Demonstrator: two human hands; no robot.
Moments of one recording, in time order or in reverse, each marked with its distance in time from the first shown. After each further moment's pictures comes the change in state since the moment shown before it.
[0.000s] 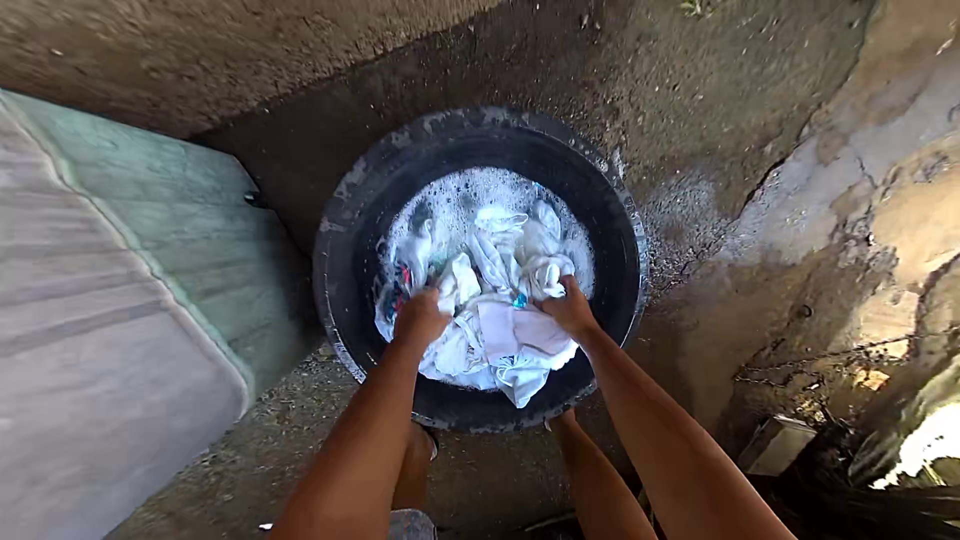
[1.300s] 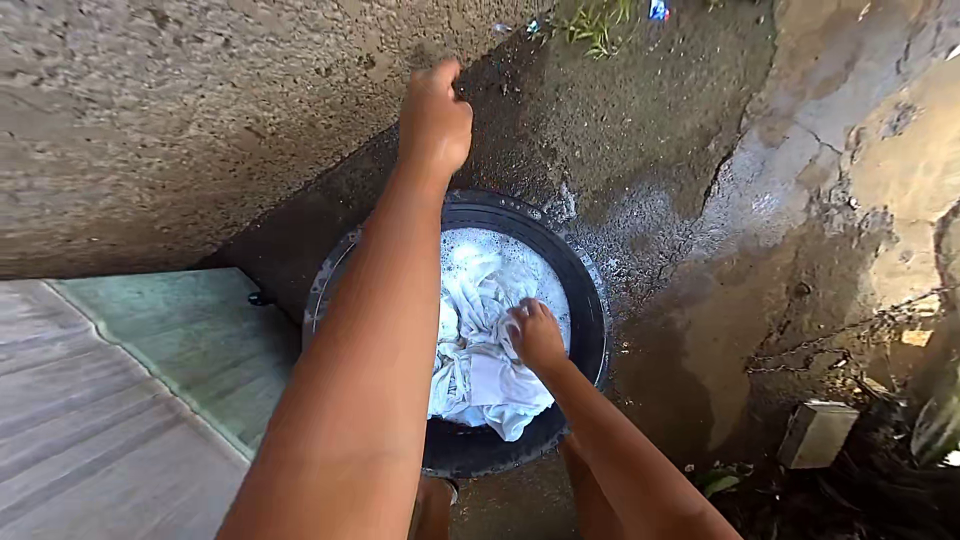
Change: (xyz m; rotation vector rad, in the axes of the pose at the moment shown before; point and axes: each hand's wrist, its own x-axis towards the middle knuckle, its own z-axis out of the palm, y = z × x) left_hand 0.025 0.314 -0.210 -0.213 0.368 0.478; right_hand -0.023 -0.066 -0.028 -0.427 -0.029 -0.223
